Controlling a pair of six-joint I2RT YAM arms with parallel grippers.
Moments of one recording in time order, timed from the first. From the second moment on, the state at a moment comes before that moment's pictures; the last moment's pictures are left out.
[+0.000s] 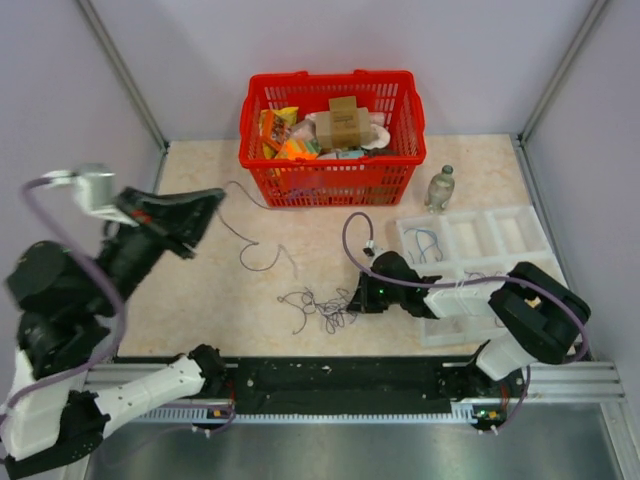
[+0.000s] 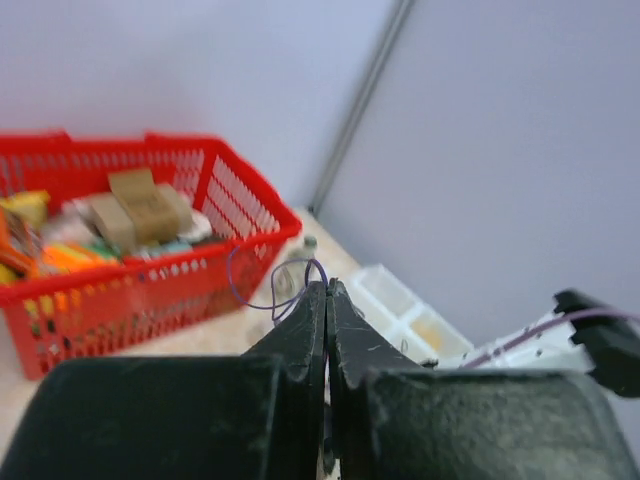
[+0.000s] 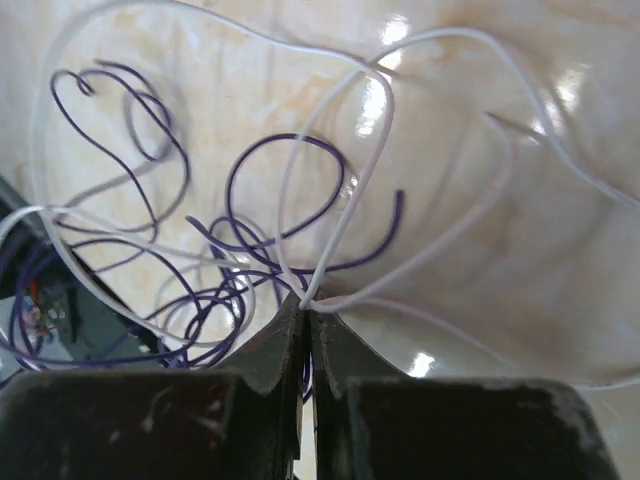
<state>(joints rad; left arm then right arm) -0.85 0.76 1.47 -0.53 -0.16 -0.38 0.83 1.48 0.50 0.22 -0.22 0.78</state>
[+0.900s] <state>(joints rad) -0.85 0.94 1.65 -0.81 -0.24 -0.47 0.84 1.08 1.17 -0.17 -0.31 0.16</state>
